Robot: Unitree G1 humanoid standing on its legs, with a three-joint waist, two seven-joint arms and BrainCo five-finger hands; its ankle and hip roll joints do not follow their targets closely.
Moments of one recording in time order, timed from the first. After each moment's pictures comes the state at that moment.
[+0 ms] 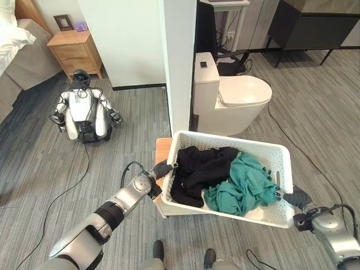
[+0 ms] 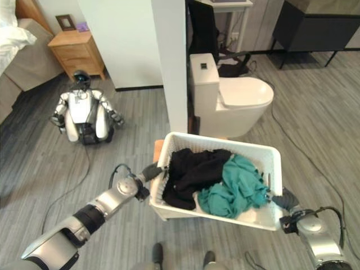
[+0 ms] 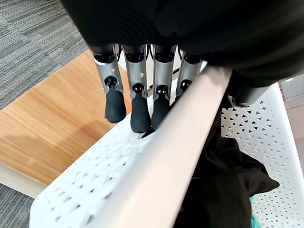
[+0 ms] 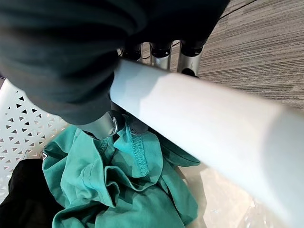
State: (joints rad) left arm -0.54 0.44 -0.72 0.51 -0.26 0.14 -0.02; right arm 0.09 -0.74 0.05 0.32 0.28 0.13 0.11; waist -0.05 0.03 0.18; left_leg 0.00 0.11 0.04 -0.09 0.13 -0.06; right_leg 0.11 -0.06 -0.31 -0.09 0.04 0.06
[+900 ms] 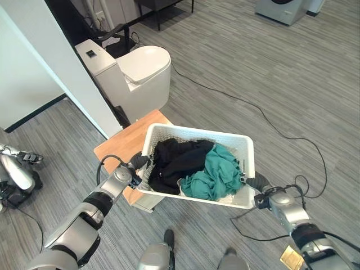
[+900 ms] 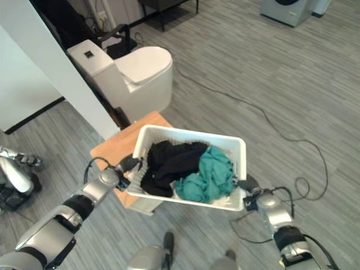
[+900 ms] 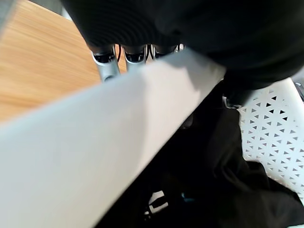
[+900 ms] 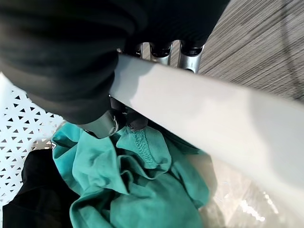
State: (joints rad) left arm -0.63 0.52 -0.59 0.79 -0.23 0.07 0.01; right arm -0.32 -0.51 0.27 0.61 0.28 0.13 0.09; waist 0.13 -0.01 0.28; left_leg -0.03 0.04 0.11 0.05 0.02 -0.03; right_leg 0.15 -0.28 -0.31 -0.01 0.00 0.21
